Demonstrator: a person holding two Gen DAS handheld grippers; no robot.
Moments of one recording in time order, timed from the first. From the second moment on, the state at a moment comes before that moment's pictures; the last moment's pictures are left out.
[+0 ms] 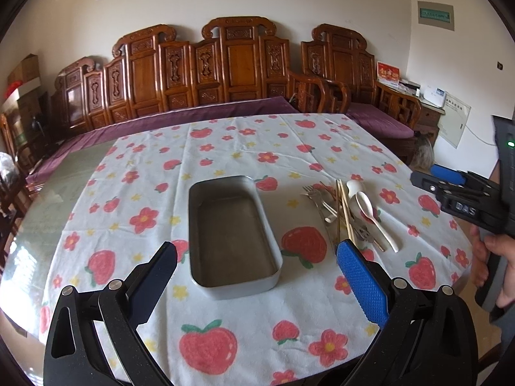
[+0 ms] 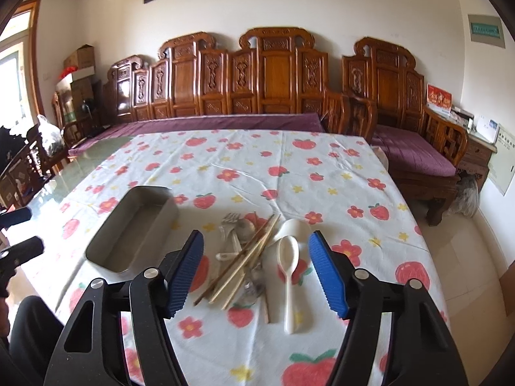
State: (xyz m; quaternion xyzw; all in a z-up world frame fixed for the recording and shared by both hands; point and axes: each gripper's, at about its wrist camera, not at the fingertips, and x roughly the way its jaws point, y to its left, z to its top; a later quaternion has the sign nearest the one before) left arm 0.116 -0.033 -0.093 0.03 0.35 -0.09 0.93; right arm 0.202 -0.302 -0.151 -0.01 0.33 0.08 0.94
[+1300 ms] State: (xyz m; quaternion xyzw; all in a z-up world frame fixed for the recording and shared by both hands) left arm 0.234 -0.174 -0.234 0.08 0.49 -0.23 0.84; right arm 0.249 -0.348 -0.284 -0.01 0.46 0.11 0.88
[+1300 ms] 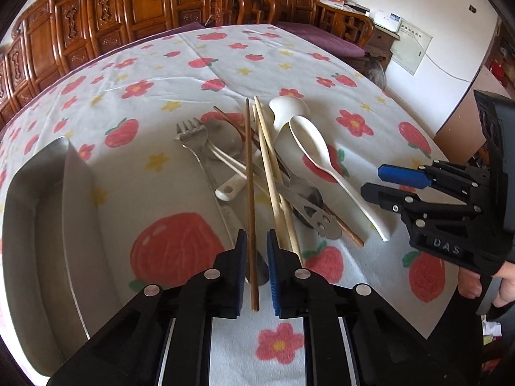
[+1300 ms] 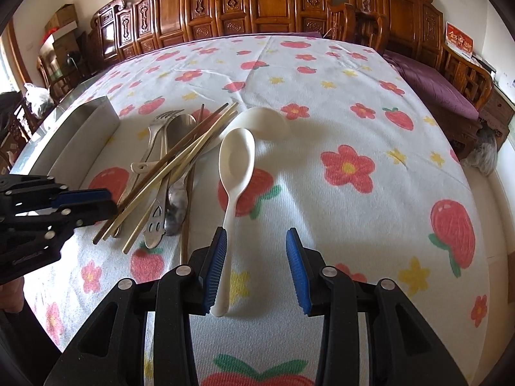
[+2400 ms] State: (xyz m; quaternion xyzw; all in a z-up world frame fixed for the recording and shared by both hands) left arm 0.201 -0.159 -0.185 0.08 0.44 -0.21 0.87; right arm 0.246 -0.321 -0.292 -0.08 0.46 0.11 0.87
